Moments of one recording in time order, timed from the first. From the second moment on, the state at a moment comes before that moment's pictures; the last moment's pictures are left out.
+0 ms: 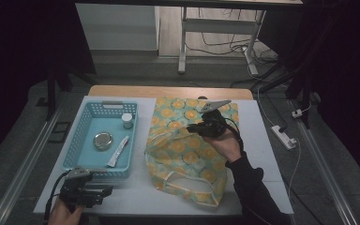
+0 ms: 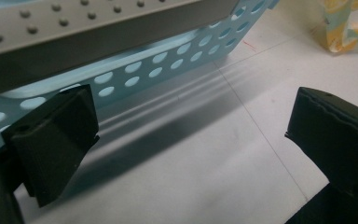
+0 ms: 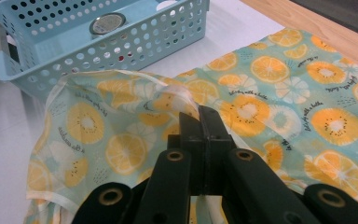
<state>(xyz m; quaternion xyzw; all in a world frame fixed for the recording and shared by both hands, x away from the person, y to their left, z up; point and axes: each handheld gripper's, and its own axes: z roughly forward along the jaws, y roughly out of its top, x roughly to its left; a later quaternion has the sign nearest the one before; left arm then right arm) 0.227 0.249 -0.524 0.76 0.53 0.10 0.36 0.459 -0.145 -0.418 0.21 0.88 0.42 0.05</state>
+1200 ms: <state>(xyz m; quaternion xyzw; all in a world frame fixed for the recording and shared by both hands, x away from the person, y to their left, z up) 0.222 0.256 -0.511 0.75 0.51 0.07 0.40 0.457 -0.150 -0.417 0.21 0.88 0.43 0.05</state>
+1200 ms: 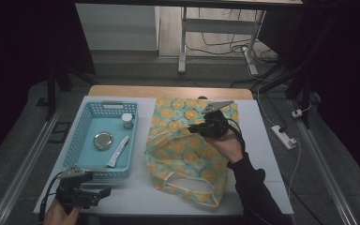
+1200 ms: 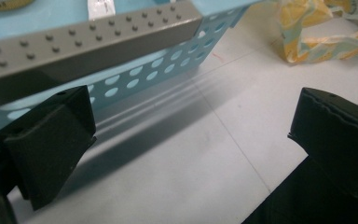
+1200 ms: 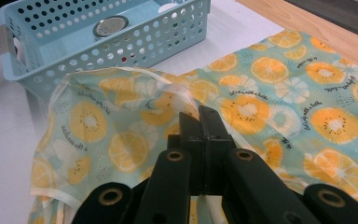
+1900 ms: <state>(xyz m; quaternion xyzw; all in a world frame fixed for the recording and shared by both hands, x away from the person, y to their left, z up) 0.217 0.255 -0.488 0.75 0.51 0.07 0.41 0.456 -0.152 -0.416 0.21 0.88 0.43 0.05</state>
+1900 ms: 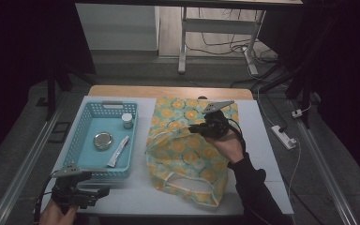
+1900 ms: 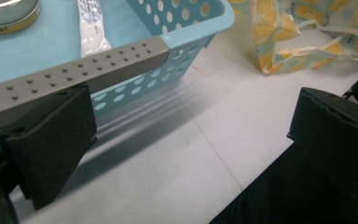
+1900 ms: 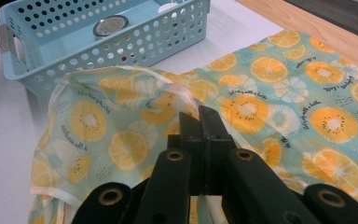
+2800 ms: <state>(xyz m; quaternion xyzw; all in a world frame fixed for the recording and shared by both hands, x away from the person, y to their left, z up) 0.250 0.266 -0.469 0.75 0.51 0.10 0.40 0.457 -0.153 -0.418 0.21 0.88 0.43 0.05</state>
